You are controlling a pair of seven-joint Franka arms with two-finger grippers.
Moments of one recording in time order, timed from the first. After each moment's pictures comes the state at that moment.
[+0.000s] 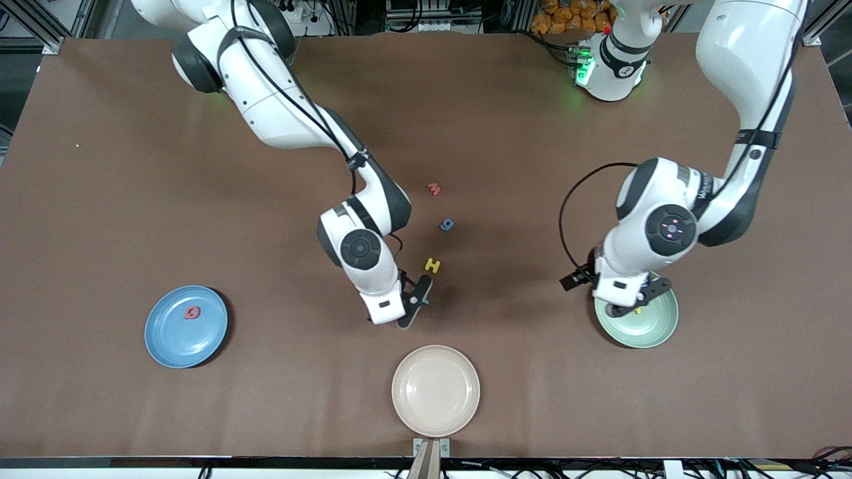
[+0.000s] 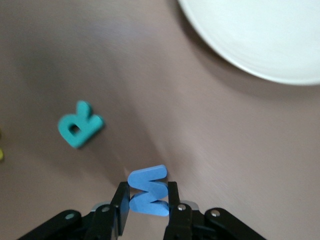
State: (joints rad) left arm 0.04 0.52 -0.47 -1.68 0.21 2.06 -0.90; right arm 0.58 1.02 -0.06 -1.07 0.06 2.16 -0.53
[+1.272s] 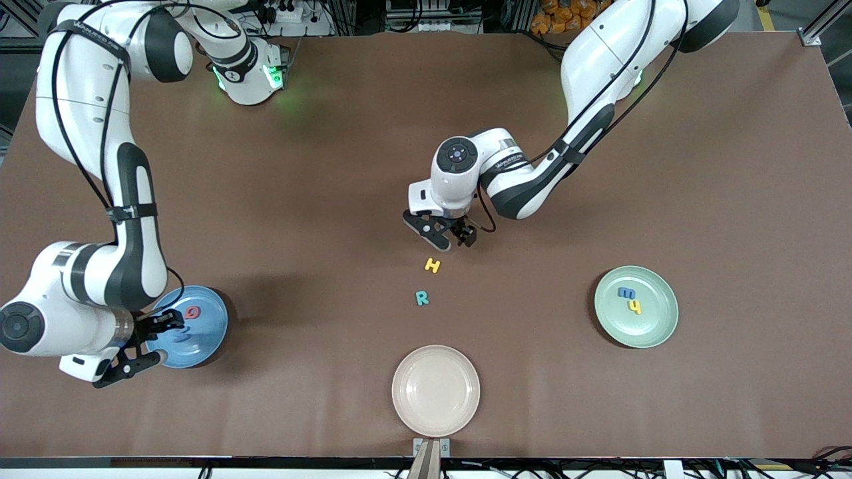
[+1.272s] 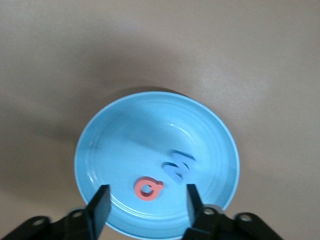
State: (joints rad) left arm -0.31 0.75 -0.57 -1.69 0.51 2.35 -0.29; right arm 0.10 0.89 -0.23 -1.11 0.14 1.87 -0.53
